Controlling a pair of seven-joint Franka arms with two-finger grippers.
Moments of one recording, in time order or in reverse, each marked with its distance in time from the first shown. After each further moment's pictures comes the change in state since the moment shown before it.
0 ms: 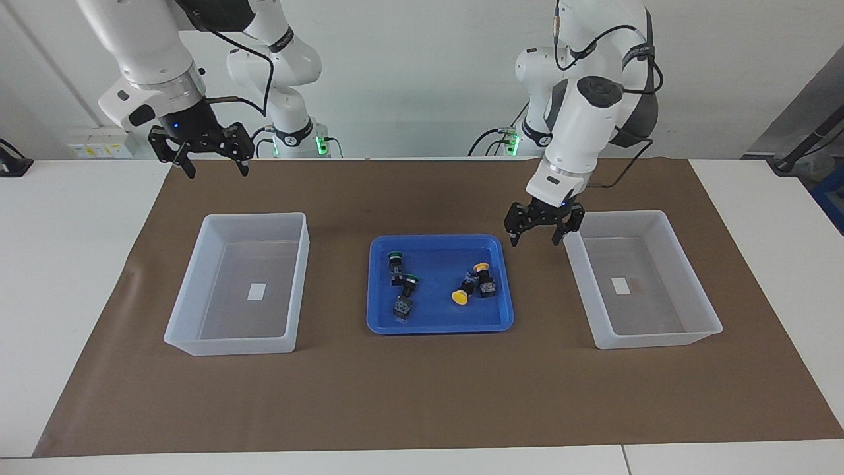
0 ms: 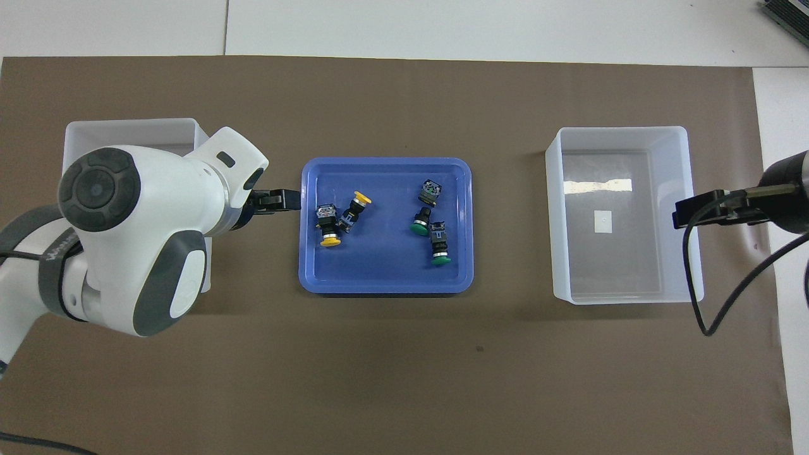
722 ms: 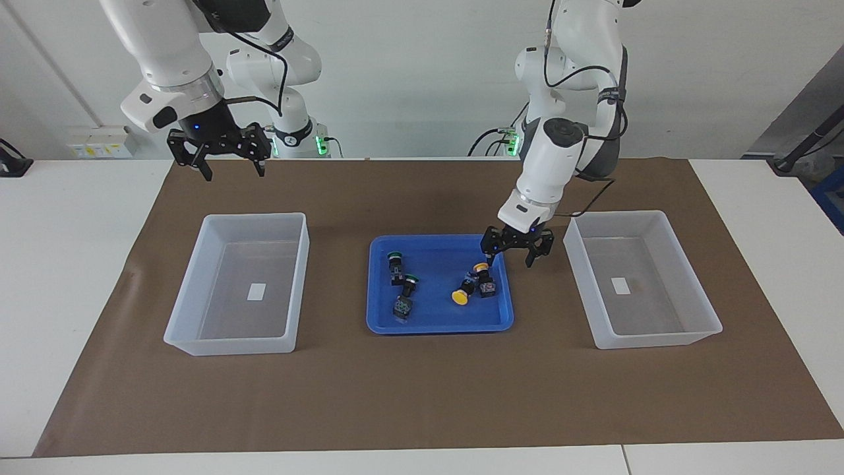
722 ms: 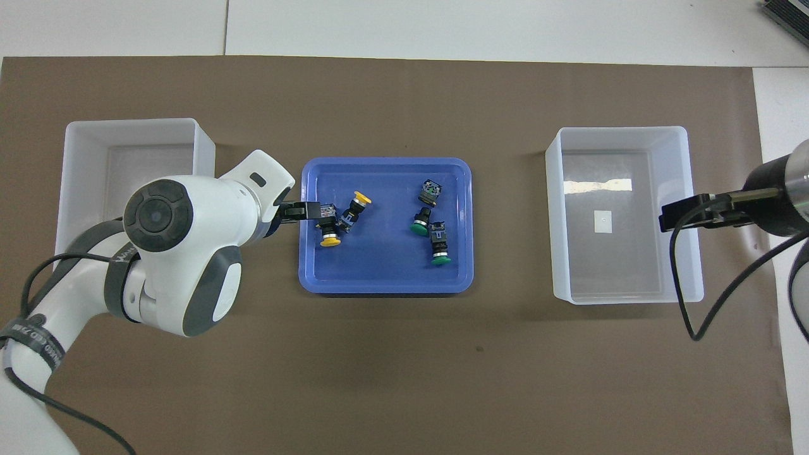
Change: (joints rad) left arm -0.075 0.113 0.001 -0.098 0.000 0.221 -0.004; right arm 0.084 -0.004 0.002 -0.088 0.014 0.163 0.001
